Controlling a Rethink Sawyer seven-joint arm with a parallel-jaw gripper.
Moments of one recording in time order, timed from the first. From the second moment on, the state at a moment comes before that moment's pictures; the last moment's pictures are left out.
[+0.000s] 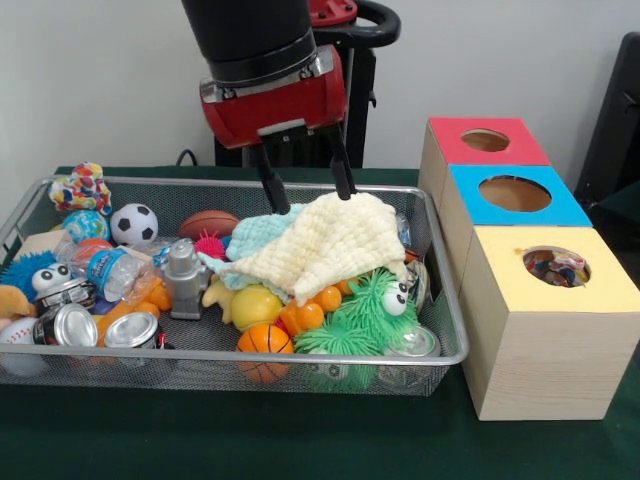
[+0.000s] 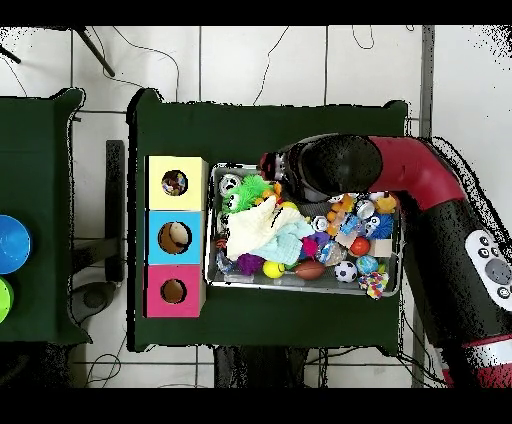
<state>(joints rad) -0.84 -0.62 0.85 1.49 -0.43 0.98 1.76</state>
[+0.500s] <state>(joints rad) -0.85 -0.62 0.86 1.49 -0.50 0.99 1.73</state>
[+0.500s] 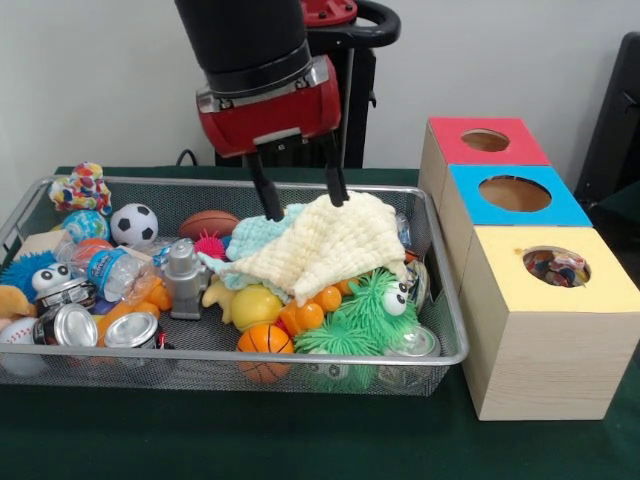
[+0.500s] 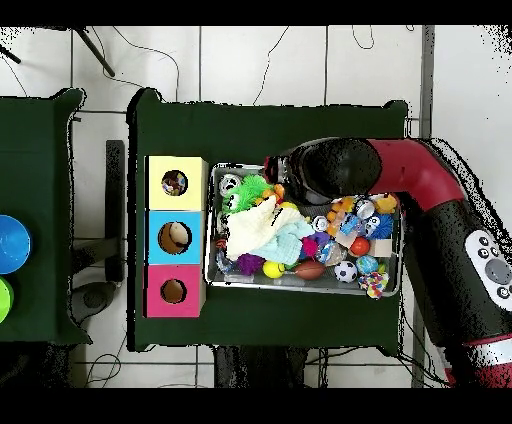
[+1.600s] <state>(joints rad) -0.77 -0.82 0.76 1.45 -0.88 1.02 1.63</state>
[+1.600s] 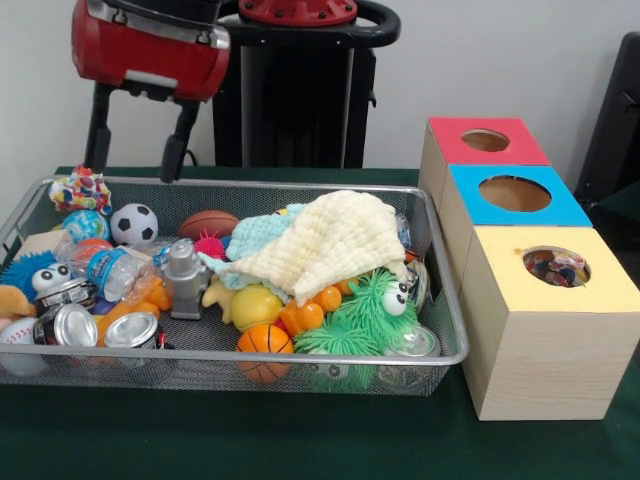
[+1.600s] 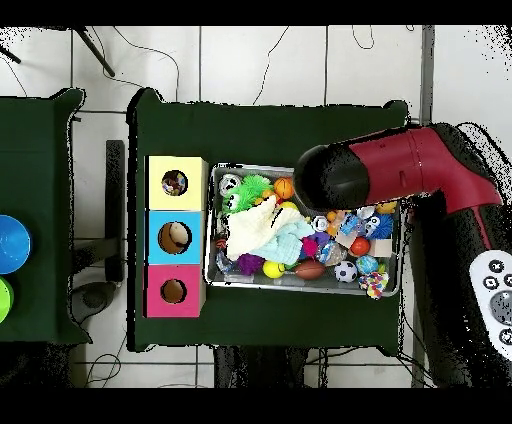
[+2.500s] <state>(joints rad) -0.77 -0.62 0.69 1.40 -0.88 1.08 1.62</state>
